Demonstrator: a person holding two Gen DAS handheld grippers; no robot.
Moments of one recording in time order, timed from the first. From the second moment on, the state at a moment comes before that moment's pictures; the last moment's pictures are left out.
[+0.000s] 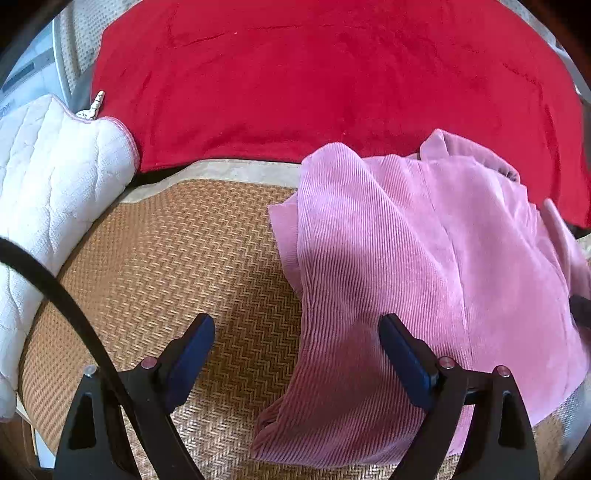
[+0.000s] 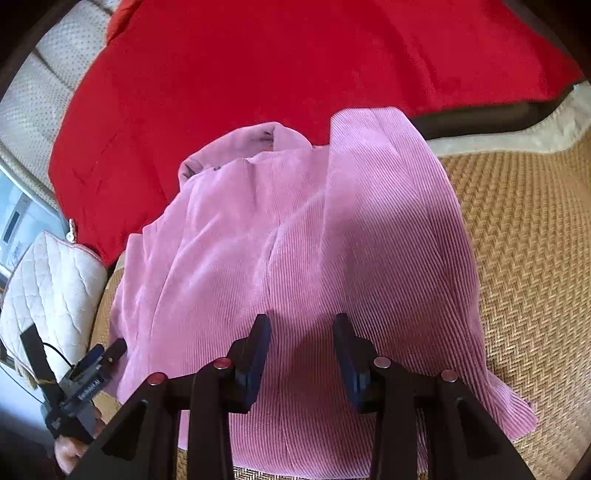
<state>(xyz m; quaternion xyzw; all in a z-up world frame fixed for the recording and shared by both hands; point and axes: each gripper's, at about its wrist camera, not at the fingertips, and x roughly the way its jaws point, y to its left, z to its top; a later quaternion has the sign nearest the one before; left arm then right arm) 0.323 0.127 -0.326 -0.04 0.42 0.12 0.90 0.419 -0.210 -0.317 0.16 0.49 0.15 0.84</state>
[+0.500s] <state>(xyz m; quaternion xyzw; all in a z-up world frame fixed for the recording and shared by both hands) 0.279 0.100 -0.268 0.04 0.30 0.15 0.94 0.384 -0.200 -0.282 0.14 0.44 0.21 0.86</state>
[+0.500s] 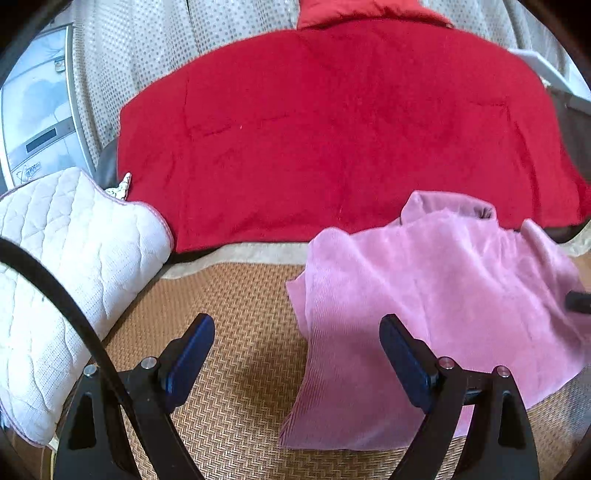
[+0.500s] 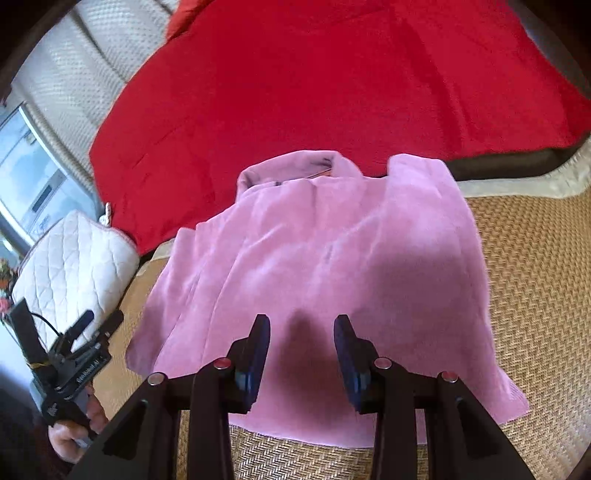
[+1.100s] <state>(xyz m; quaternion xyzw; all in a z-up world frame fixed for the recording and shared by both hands) 0.267 0.120 -0.269 -0.02 0.35 0.16 0.92 0.388 -0.184 -0.286 0.13 0.45 0.23 0.86</state>
